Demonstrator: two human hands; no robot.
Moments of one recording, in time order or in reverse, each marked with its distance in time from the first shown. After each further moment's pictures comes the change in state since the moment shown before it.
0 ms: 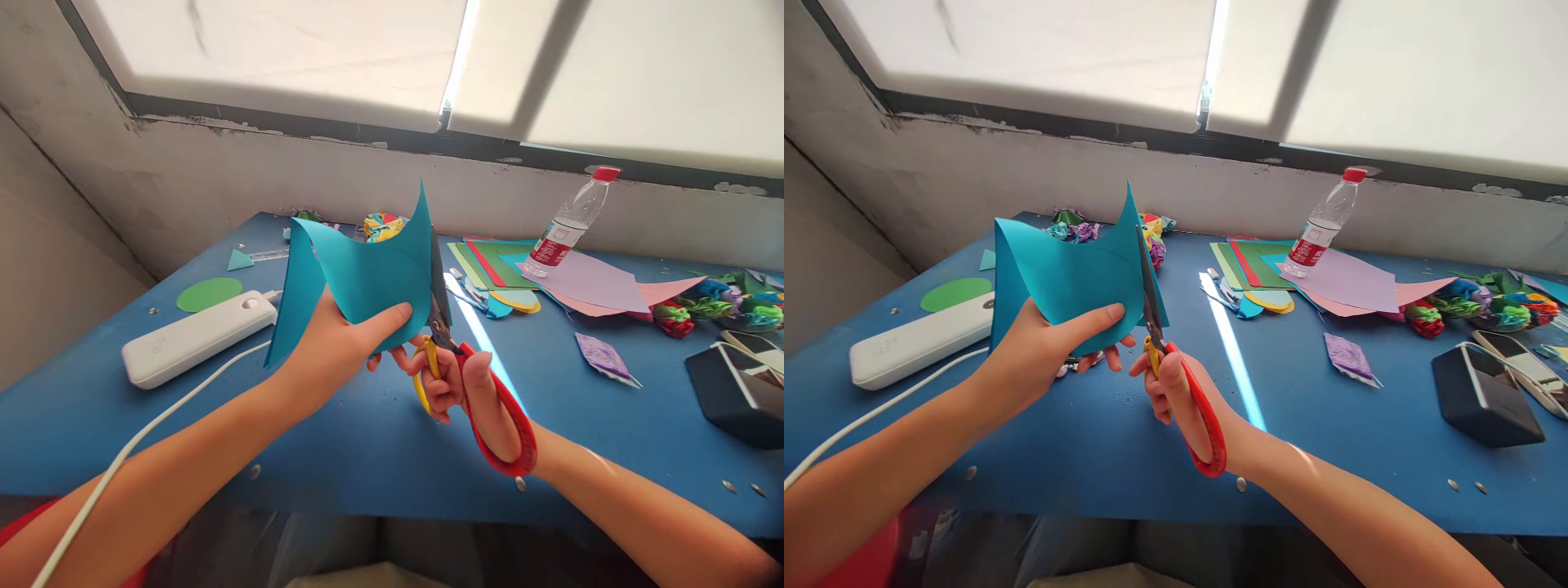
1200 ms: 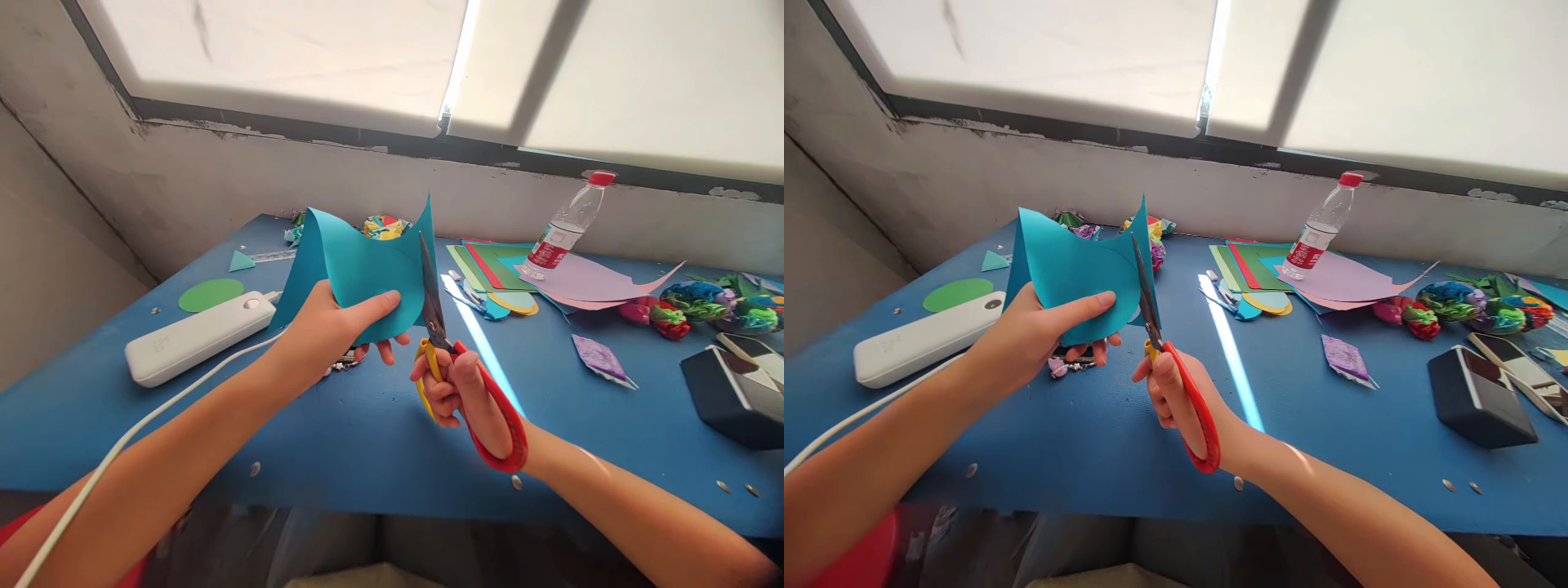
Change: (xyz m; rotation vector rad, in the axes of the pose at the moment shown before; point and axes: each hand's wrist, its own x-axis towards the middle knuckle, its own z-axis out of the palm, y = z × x) left_hand 0.010 0.000 -0.012 -0.038 -0.042 -0.036; right_hand -0.003 -0.010 0.005 0.061 0.066 0.075
